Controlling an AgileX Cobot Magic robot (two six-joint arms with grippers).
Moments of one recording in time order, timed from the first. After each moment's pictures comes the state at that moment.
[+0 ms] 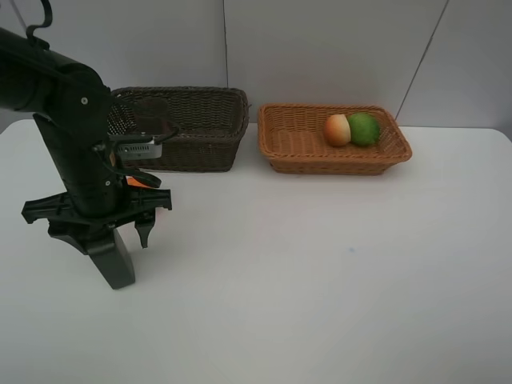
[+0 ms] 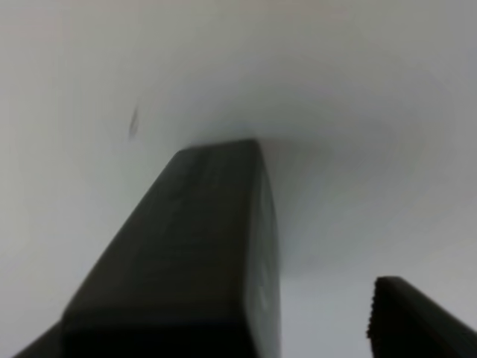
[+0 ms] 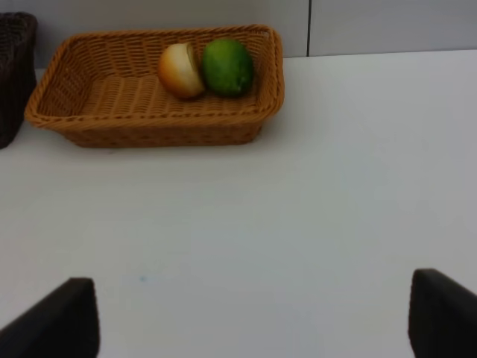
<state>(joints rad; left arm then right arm) -0.49 1.77 -0.93 0.13 0.79 -0.82 0.02 0.00 -0.52 -0.01 1.06 0.06</state>
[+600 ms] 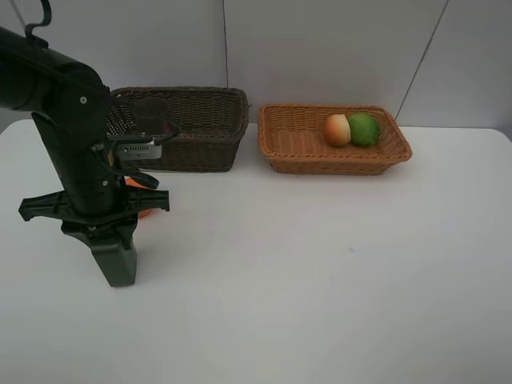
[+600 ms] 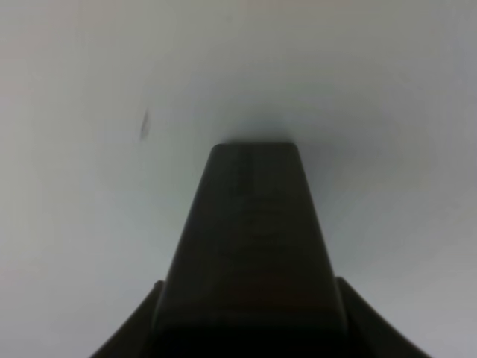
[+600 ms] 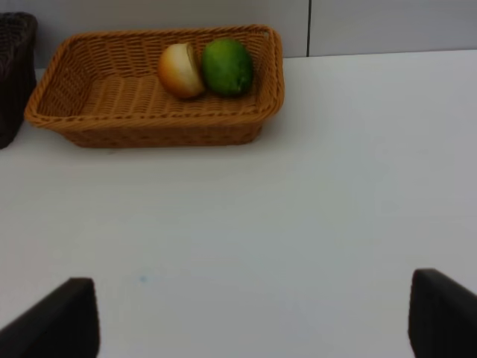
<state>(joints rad) -0.49 1.77 -0.93 0.14 0.80 -0.80 0.02 0.00 -0.52 -0.01 1.06 0.06</state>
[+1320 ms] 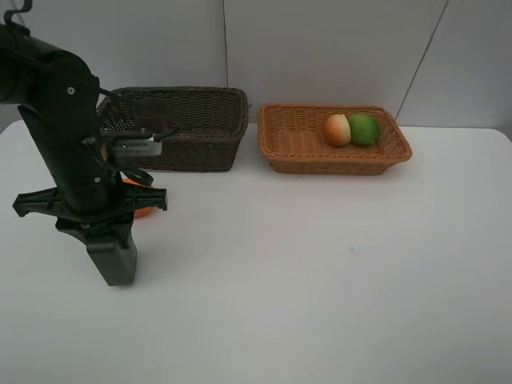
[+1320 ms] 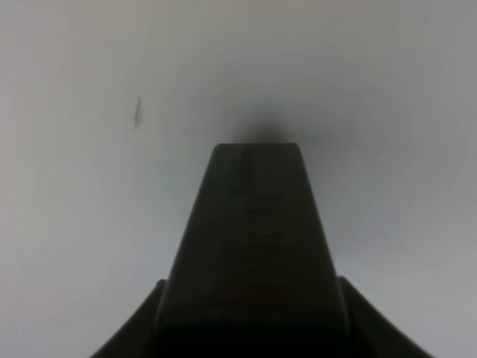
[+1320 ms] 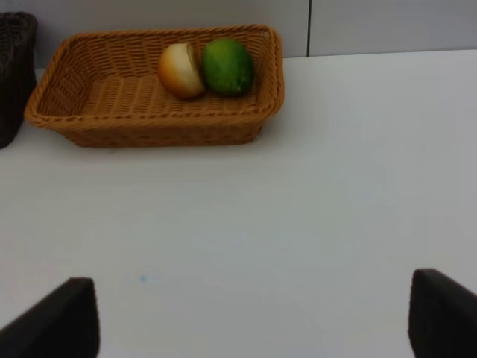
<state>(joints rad) -0.49 1.71 -0.92 0.12 0.82 -0.72 0.02 0.00 -0.52 -0.01 1.06 0.06</state>
